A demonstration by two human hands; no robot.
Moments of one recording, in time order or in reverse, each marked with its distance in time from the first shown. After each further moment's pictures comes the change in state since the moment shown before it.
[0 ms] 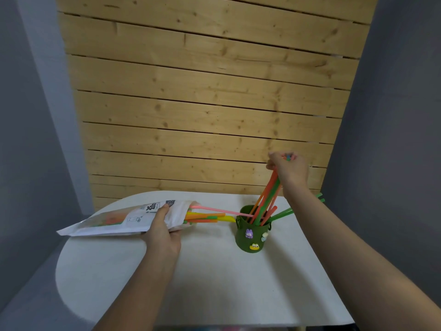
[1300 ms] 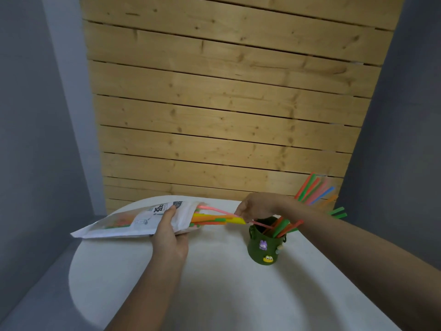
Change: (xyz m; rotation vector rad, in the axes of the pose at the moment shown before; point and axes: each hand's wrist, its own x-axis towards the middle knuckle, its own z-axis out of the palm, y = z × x) left_hand -0.019 0.018 0.013 -0.024 -0.049 -0.005; right_hand -0.006 0.024 0.052 -1.185 -1.217 -0.228
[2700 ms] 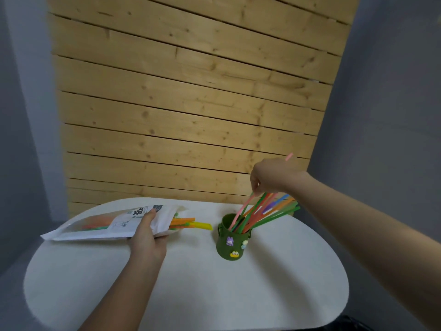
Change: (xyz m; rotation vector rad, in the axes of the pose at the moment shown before) left_hand 0.006 -0.019 -0.007 0.047 0.033 -0.057; right_hand -0.093 0.012 -0.060 -0.637 0.383 0.180
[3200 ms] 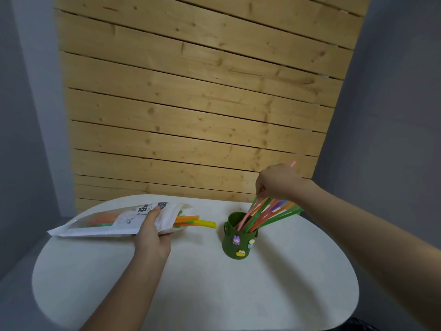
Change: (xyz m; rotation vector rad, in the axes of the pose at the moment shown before) left_hand -0.007 0.004 0.003 -0.021 -0.022 0.001; right_hand 0.005 -0.003 0.021 -0.023 0.006 -0.036
